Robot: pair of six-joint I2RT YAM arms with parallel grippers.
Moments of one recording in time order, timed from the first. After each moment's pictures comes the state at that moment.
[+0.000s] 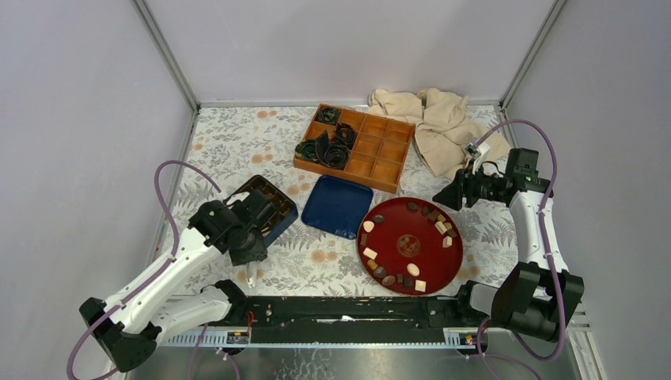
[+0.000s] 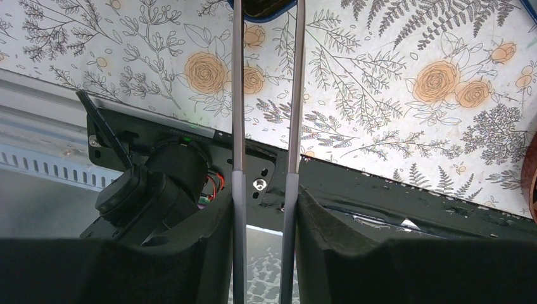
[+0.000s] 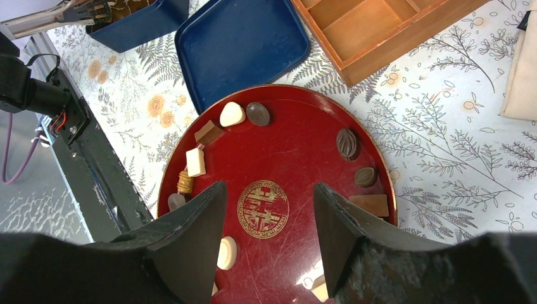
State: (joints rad) left arm -0.69 0.95 1.00 -1.46 -0.24 -0.97; right arm -0.28 1.22 0.95 -0.82 -1.07 -0.57
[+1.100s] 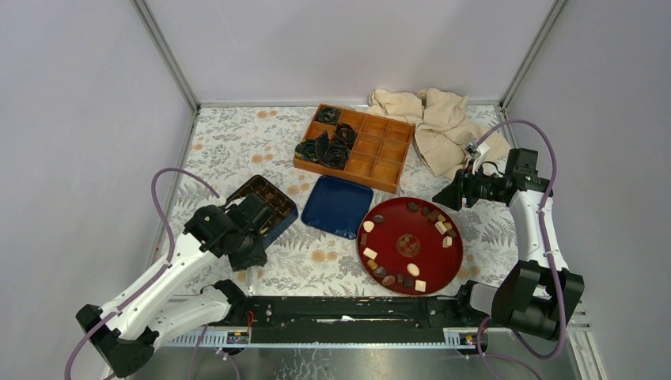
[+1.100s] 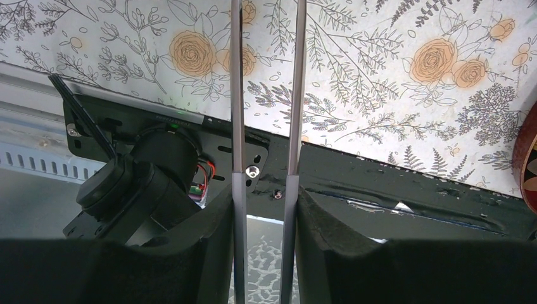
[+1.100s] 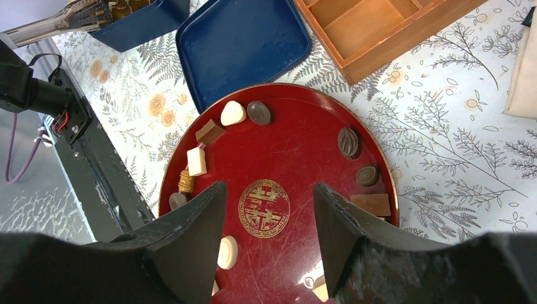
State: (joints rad) left arm -0.69 0.91 0.97 -1.46 -0.18 -0.97; right arm -0.28 1.22 0.95 -0.83 -1.07 -0.57
